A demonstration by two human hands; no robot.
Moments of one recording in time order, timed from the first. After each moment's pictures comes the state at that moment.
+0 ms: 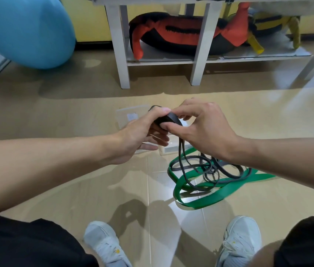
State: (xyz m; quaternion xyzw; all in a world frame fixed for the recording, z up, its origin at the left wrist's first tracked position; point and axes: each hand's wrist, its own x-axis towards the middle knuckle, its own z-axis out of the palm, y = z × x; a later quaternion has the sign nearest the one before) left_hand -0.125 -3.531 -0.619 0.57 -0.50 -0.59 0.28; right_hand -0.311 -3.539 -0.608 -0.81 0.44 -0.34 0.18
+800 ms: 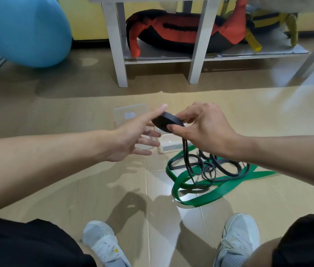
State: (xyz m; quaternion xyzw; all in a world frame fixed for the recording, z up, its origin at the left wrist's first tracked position) left_hand -0.123 -3.534 -0.616 0.62 -0.43 -0.62 0.20; right_hand -0.320 -3.540 -0.610 -0.79 0.49 -0.29 0.24
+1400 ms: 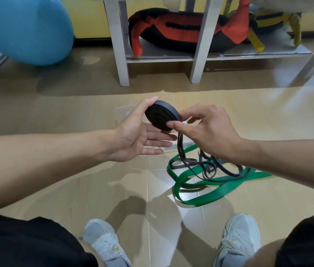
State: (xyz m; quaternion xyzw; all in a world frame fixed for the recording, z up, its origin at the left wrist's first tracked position) left_hand -0.121 -3.533 -0.617 0.56 -0.38 -0.70 0.24; right_hand -0.319 -3.537 -0.618 -0.77 0.49 -0.33 0.24
